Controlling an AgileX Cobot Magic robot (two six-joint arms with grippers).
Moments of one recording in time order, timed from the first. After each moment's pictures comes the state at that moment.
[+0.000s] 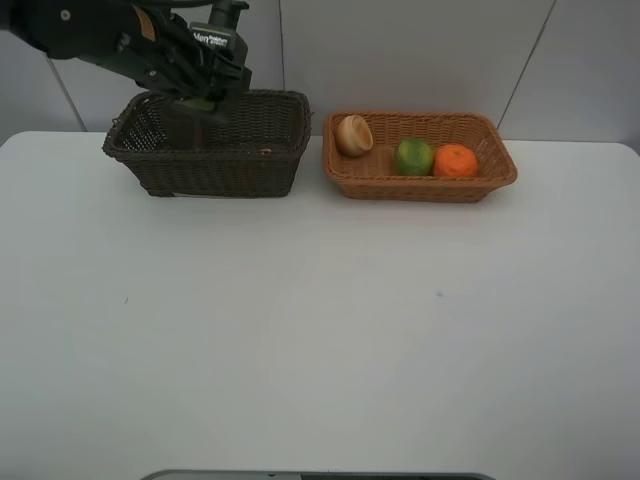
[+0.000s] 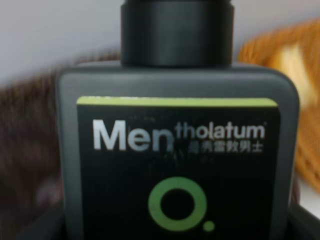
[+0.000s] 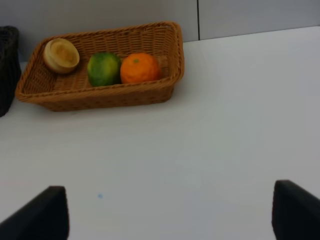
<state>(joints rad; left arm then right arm) -0.40 1.73 -1.13 0.32 0.00 -0.28 0.00 -0.01 -0.52 -0.01 1.06 0.07</state>
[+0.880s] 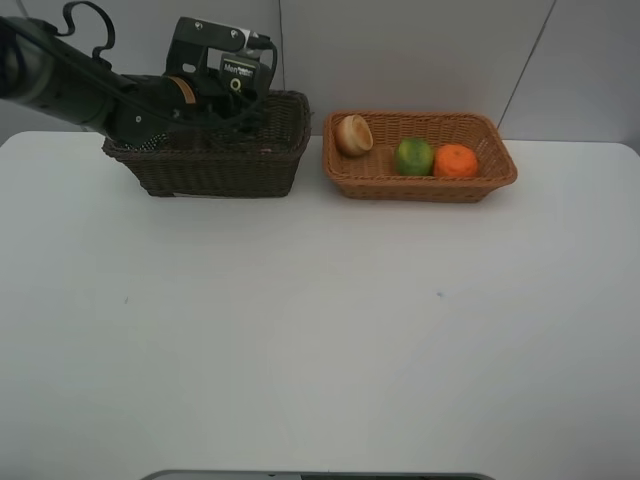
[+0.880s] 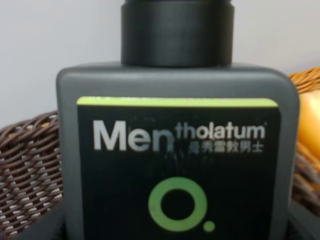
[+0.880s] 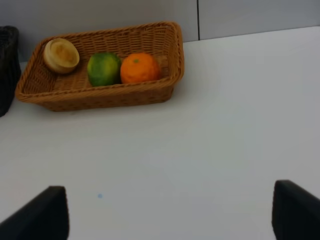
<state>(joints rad) -0.35 2.06 -1.15 0.24 -0.48 -0.15 0.00 -0.01 -0.52 -0.01 1.06 0.07</state>
